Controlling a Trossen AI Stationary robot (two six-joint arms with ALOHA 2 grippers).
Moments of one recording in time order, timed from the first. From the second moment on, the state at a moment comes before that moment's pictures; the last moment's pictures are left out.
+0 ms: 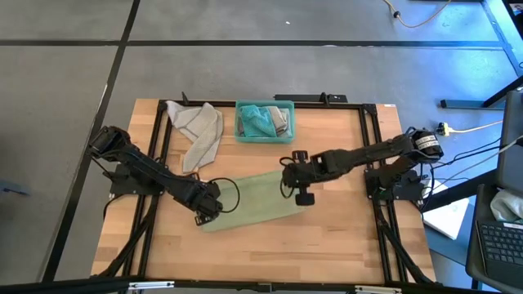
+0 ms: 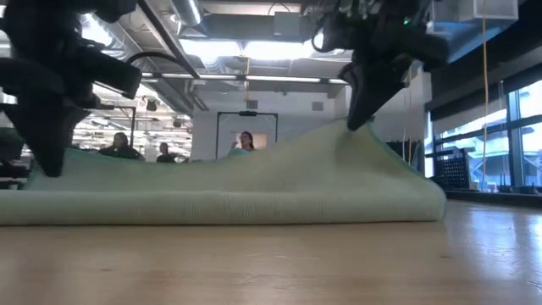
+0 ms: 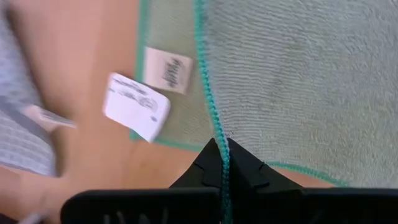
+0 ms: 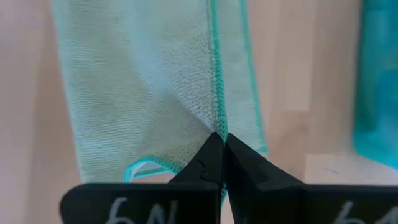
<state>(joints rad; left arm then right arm) -0.44 1.53 0.89 -0.94 -0.17 -0.86 0.15 1.60 1.16 -0.72 0.19 -0.01</state>
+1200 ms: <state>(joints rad) -0.32 1.53 0.84 -1.01 -0.23 -0.85 -0.03 1.68 1.15 -0.63 0.06 -0.10</state>
